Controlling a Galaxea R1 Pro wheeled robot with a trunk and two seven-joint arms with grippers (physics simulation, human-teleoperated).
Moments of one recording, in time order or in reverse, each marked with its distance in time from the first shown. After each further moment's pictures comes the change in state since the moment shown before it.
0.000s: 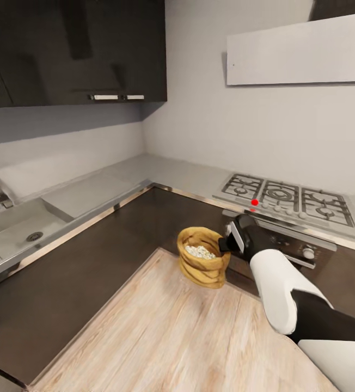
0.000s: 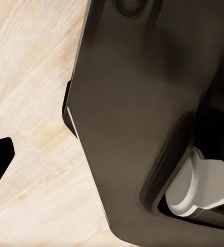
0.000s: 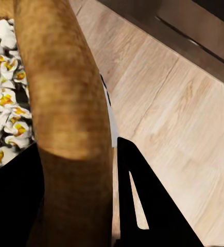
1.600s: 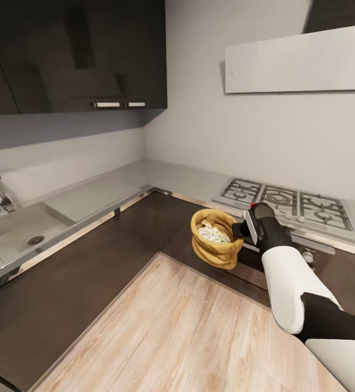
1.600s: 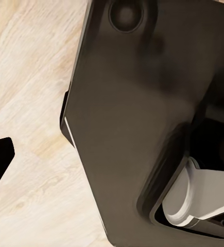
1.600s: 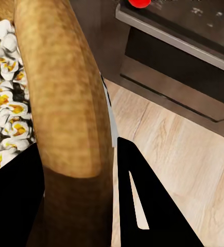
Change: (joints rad) left arm 0.000 0.000 0.000 0.000 0.001 0.000 0.000; right arm 0.007 -0.049 -0.003 -0.183 0.001 0.000 -0.003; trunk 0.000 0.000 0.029
